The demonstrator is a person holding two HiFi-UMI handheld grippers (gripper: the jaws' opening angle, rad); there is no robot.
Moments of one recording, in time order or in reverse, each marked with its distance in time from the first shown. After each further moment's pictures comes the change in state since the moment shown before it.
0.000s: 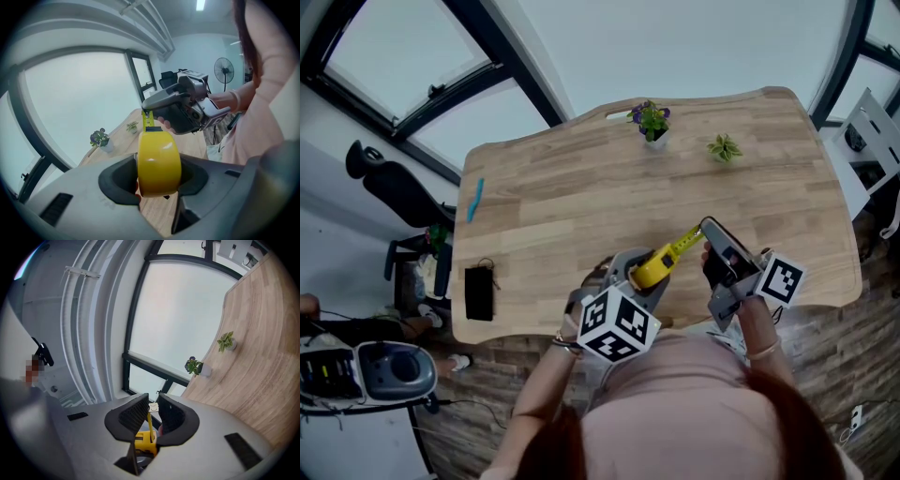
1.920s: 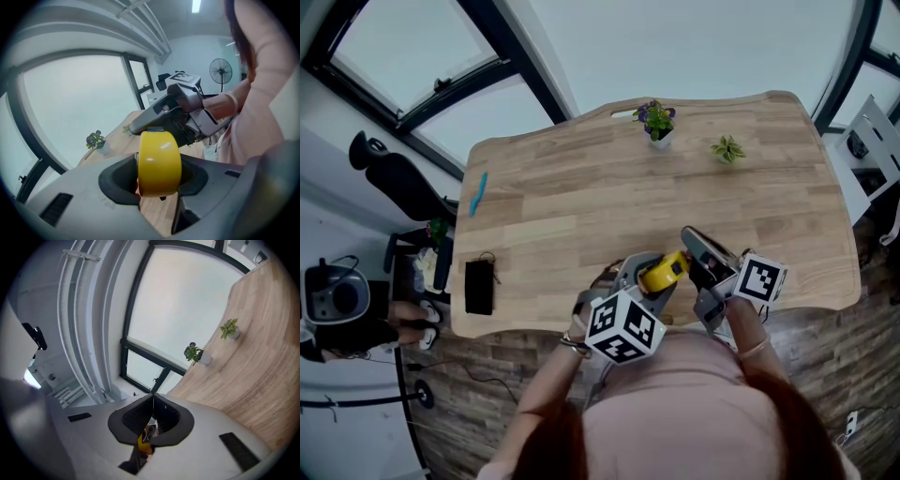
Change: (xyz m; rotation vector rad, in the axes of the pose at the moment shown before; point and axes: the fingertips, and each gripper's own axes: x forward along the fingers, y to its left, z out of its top) left arm 0.004 -0.019 -0.001 0.025 -0.032 -0.016; right arm 0.021 -0.004 -0.046 -0.067 0.151 -0.012
